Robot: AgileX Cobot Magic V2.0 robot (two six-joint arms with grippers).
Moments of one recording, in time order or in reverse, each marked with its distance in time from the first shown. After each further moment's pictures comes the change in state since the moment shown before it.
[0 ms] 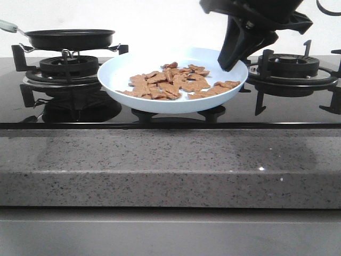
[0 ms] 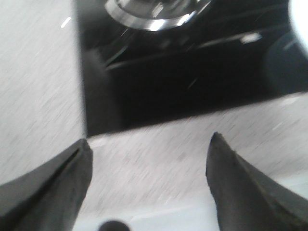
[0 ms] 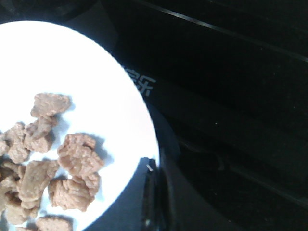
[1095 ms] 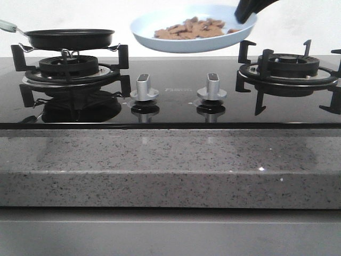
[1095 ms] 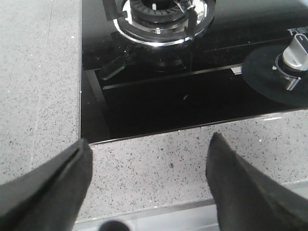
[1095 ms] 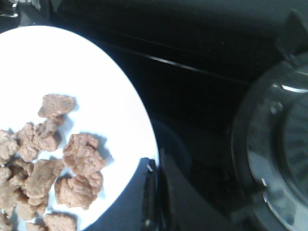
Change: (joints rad) left arm 0.000 -0.118 0.036 -0.041 -0.056 -0.027; right arm -0.153 0.219 -0.463 0.035 0.228 0.002
